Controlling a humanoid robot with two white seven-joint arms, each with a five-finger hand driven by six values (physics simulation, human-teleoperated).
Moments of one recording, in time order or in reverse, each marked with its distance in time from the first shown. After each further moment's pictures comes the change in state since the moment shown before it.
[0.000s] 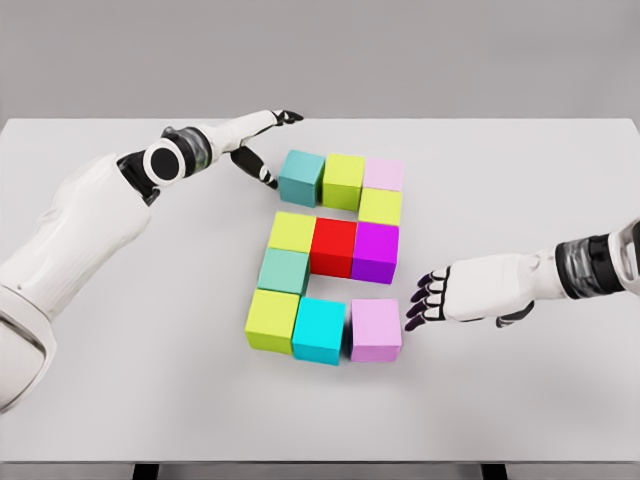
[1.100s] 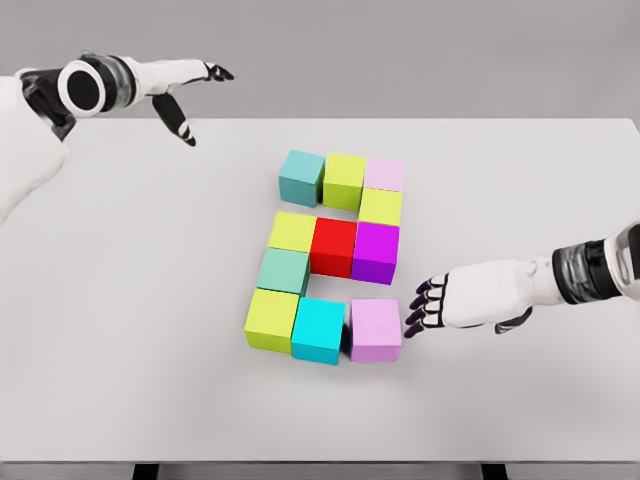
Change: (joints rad) left arm -0.158 0.201 -0.019 -0.150 -0.165 0.118 -0.250; right arm 0.000 0.003 0.021 -0.003 -0.001 0.000 0.000
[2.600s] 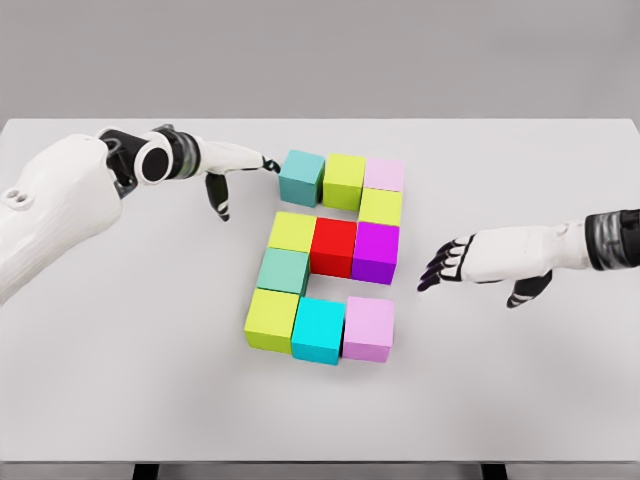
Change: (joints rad) left arm 0.071 -0.043 -0.198 -0.105 -0.056 -0.056 -0.041; right arm 0.003 -0.002 -0.067 0.160 -0.174 0.000 0.000
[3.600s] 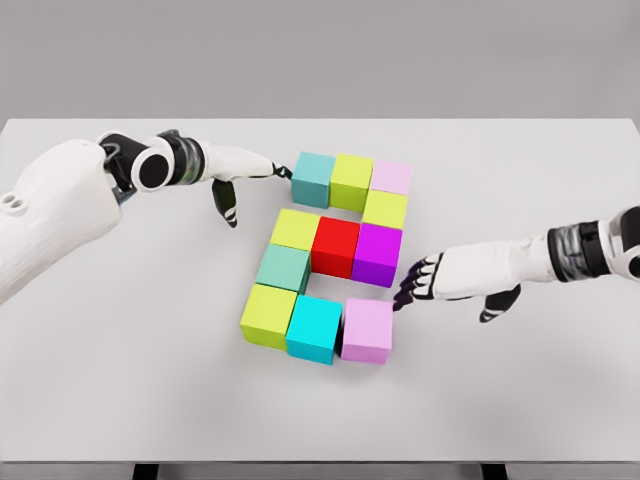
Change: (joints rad) left arm 0.014 0.025 0.000 -0.066 0.015 -0.053 0.000; right arm -0.012 0.074 0.060 -0.004 0.013 0.000 0.000
